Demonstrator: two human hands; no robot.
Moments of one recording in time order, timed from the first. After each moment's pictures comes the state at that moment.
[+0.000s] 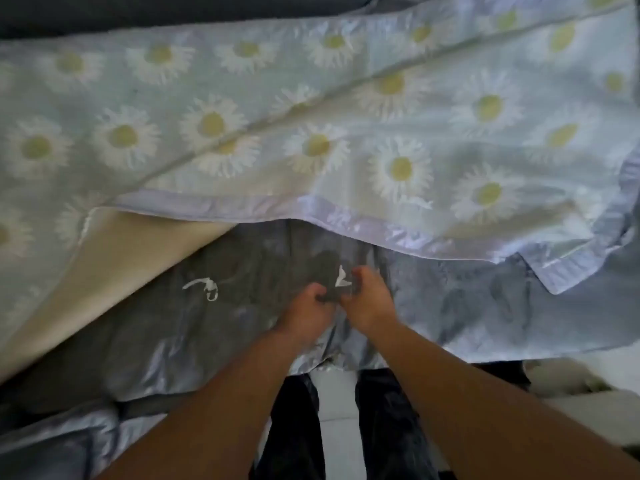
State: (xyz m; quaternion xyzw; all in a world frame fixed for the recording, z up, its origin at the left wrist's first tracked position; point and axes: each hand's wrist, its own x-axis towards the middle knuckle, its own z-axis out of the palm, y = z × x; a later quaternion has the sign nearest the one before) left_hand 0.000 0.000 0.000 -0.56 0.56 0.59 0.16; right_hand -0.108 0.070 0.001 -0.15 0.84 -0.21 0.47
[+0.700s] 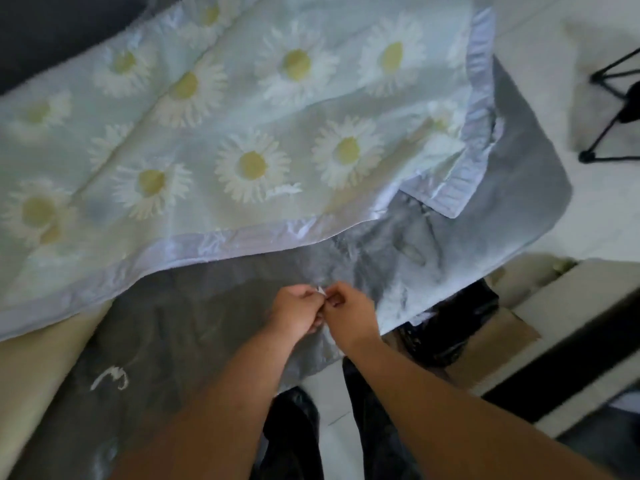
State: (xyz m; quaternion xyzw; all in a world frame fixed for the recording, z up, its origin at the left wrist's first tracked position) left_hand -0.129 0.089 -0.015 -0.52 0.58 0.56 0.26; right_hand -0.156 0.195 -0.020 0.07 0.83 -0.37 0.41
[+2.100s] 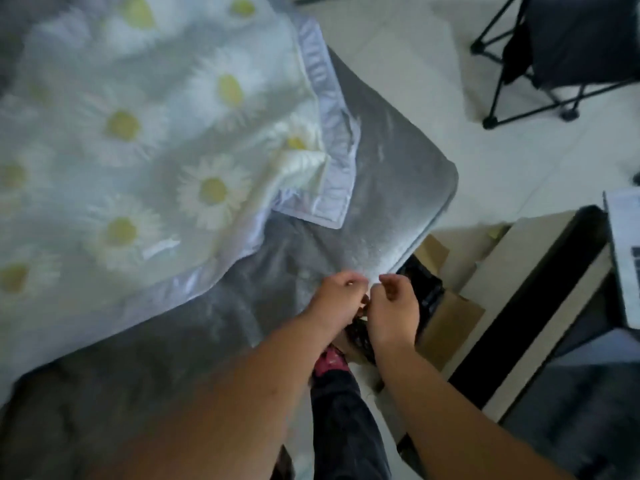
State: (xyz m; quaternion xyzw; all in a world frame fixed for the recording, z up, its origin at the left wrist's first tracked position) left_hand -0.263 0.285 -0.020 -0.32 0.65 0.58 0.37; right_hand -0.246 0.374 -0.007 0.40 0.76 -0.48 0.17
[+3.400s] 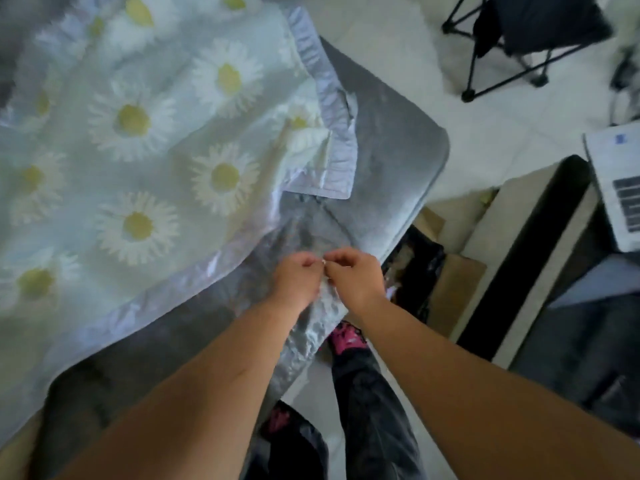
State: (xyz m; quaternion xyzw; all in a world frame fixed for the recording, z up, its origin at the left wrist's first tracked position) left_hand -0.225 0.185 -0.008 -0.34 0.69 0.57 0.29; right_hand -0.227 0.291 0.004 0.31 0.75 -0.52 0.27
